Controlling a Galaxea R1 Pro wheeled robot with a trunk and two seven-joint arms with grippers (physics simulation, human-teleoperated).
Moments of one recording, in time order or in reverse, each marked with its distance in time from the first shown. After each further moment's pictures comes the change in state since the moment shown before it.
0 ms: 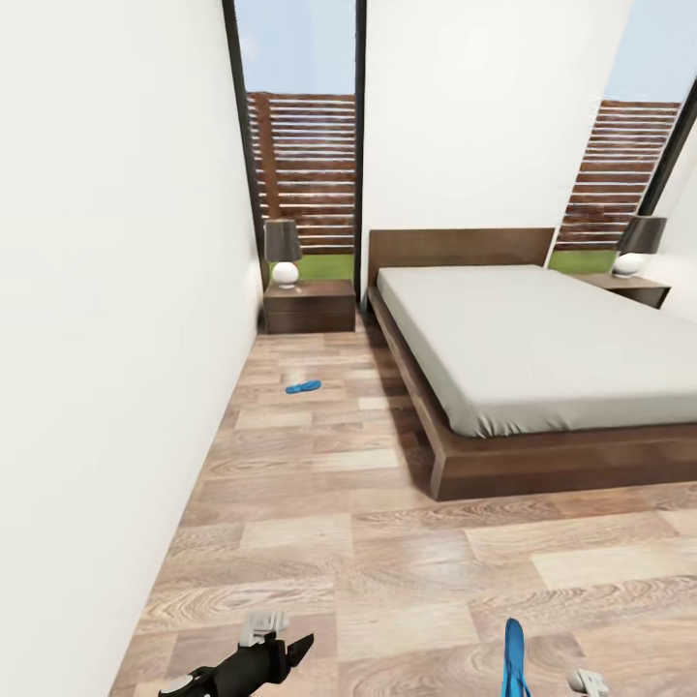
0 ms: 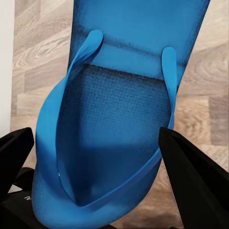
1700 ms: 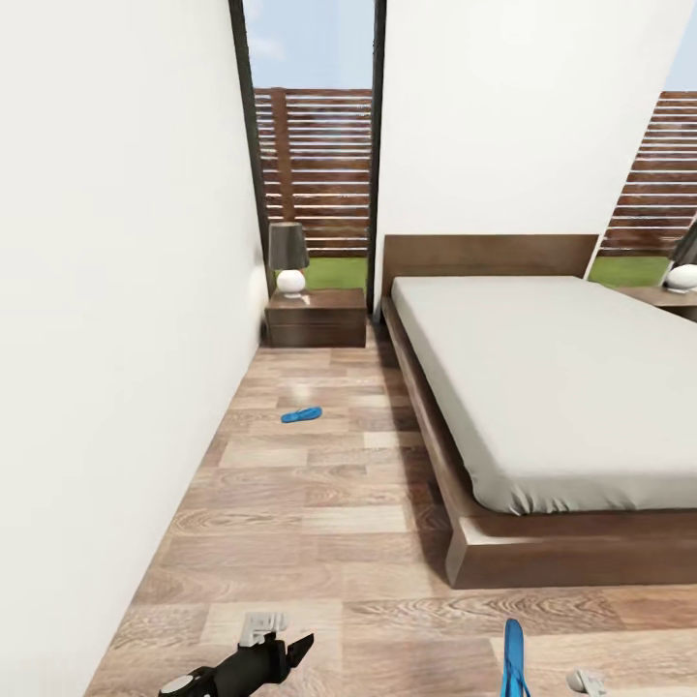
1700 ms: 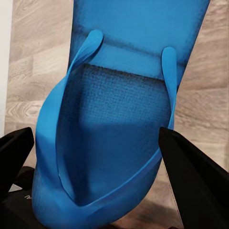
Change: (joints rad) left arm 0.000 0.000 -0.001 0.000 0.000 0.000 0.000; right arm 0.000 0.000 0.003 -0.002 0.001 0.000 0.002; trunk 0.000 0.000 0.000
